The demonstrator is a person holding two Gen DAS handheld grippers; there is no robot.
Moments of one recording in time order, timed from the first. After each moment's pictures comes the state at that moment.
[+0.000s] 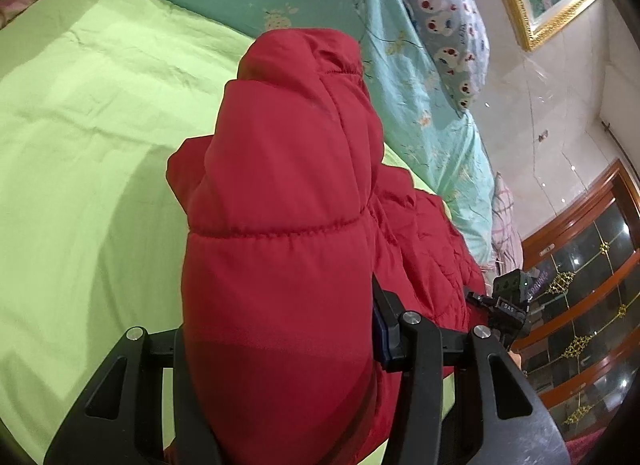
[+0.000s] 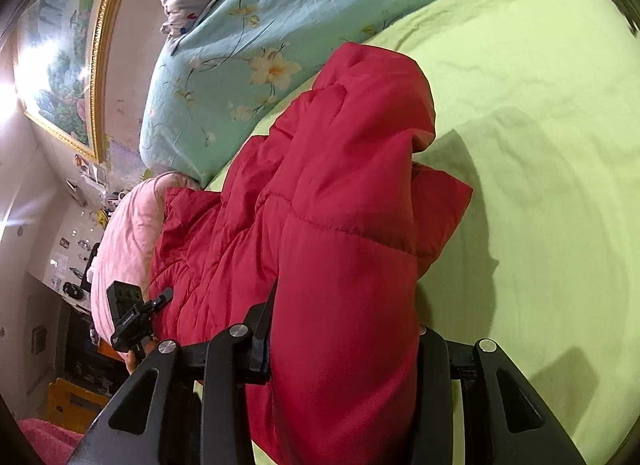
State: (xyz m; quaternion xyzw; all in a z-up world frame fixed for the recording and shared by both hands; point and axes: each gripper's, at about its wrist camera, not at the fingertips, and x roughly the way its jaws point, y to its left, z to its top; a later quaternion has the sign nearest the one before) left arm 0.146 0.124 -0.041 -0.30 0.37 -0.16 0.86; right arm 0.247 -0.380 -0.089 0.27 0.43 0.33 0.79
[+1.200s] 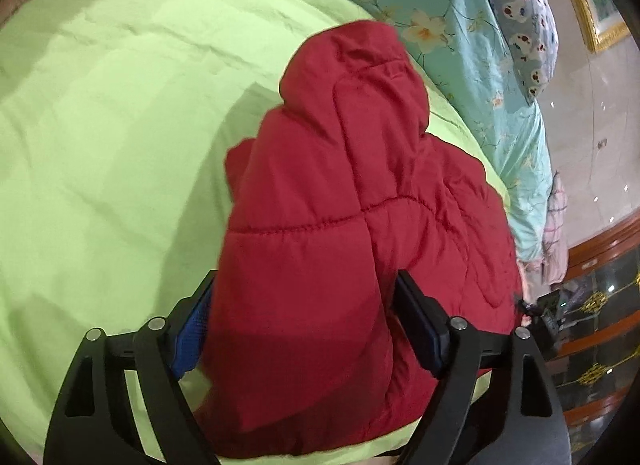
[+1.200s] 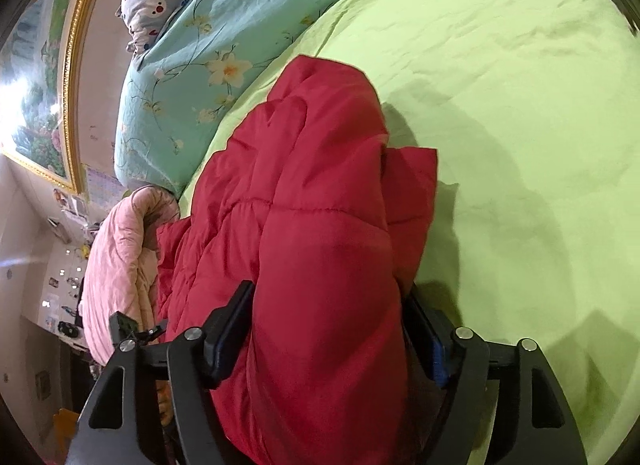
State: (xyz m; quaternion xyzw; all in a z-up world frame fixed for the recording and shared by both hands) left arm 0.112 0.150 -0.076 -0.28 0.46 -0.06 0.84; right arm 0.195 -0.399 -0.127 0.31 0.45 0.26 0.80
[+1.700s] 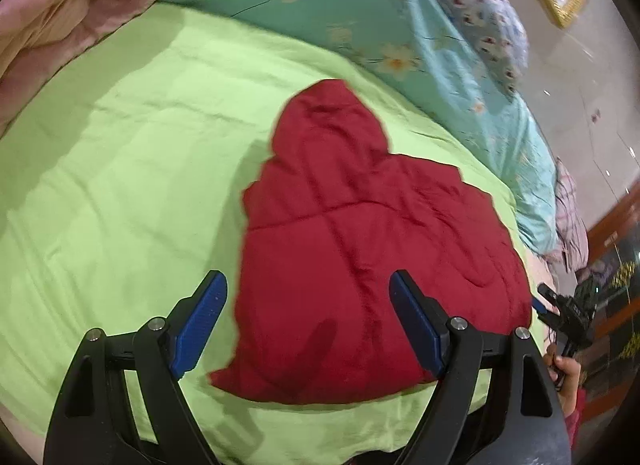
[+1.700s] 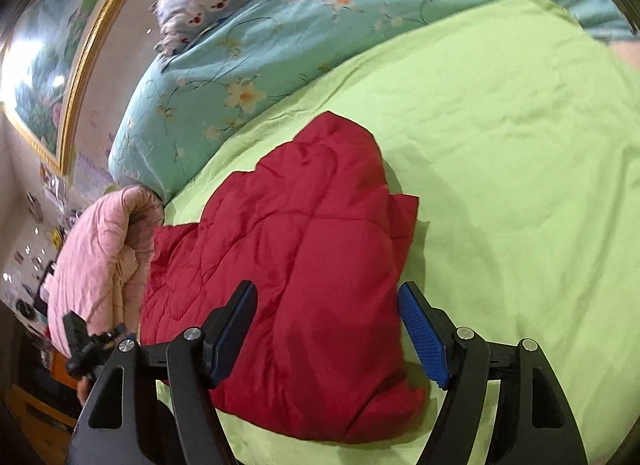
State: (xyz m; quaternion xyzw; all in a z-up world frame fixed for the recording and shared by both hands) left arm 0.061 0.134 -0.029 -0.21 0.39 -0.04 0.89; right arm 0.142 -0.402 -0.072 0.23 0.39 0.21 0.87
